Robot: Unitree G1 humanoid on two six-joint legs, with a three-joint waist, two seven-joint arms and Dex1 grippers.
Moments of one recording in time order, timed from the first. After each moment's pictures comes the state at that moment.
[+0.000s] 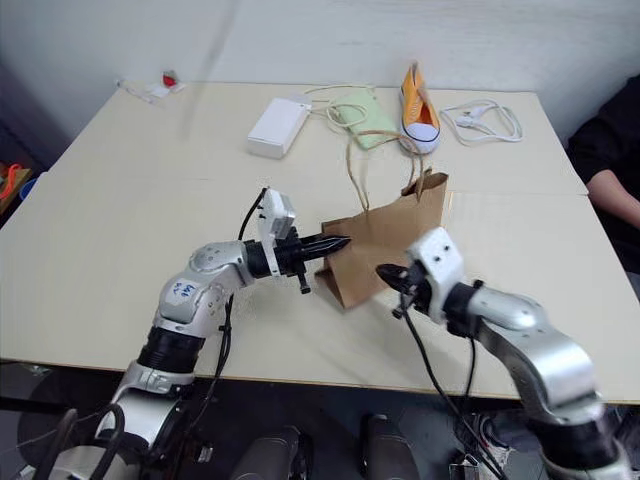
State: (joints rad) left arm -0.68 0.28 -0.10 0.15 -0.42 0.43 -0.94; right arm -0.14 -0.71 -0.14 -0.61 0.60 0.77 0.61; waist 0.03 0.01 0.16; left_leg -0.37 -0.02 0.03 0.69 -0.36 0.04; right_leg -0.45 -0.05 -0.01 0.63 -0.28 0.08
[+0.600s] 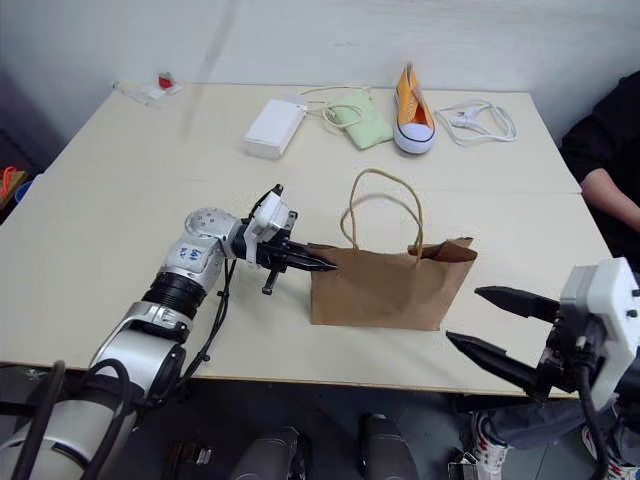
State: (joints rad) left arm -0.96 0.31 -0.17 0.76 -0.28 -0.04 -1.50; right arm 0.38 -0.90 -0.95 -0.83 1.10 0.89 0.84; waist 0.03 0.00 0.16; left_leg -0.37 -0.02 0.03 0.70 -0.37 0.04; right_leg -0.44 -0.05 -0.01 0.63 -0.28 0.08
